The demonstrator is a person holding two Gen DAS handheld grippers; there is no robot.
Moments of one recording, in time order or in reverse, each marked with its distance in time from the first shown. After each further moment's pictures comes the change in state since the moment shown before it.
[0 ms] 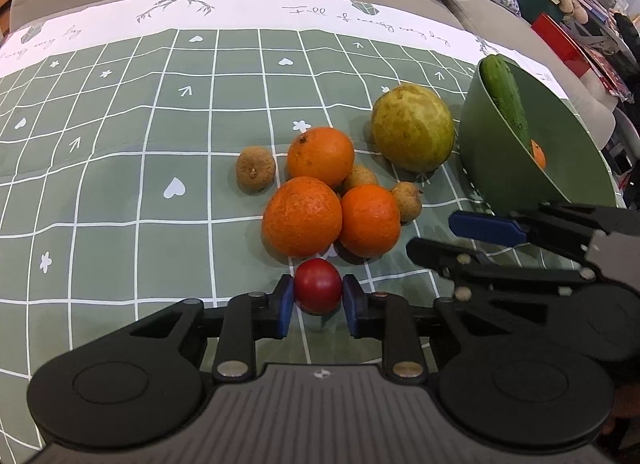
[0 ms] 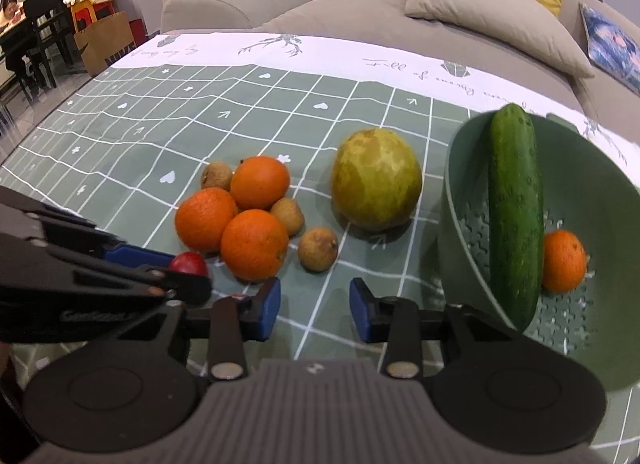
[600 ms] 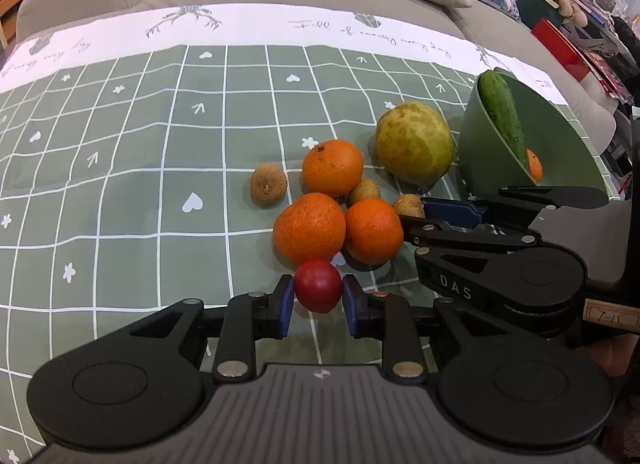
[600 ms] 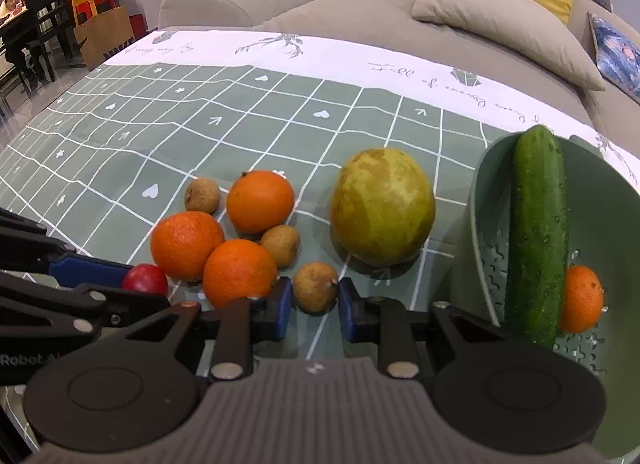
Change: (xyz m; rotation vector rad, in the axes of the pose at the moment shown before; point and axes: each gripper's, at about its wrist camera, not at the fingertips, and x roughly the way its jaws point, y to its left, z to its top) left arm -0.017 0.001 0.004 0.011 -0.024 0.015; right arm 0.023 0.002 0.016 -0.021 -0.007 -0.010
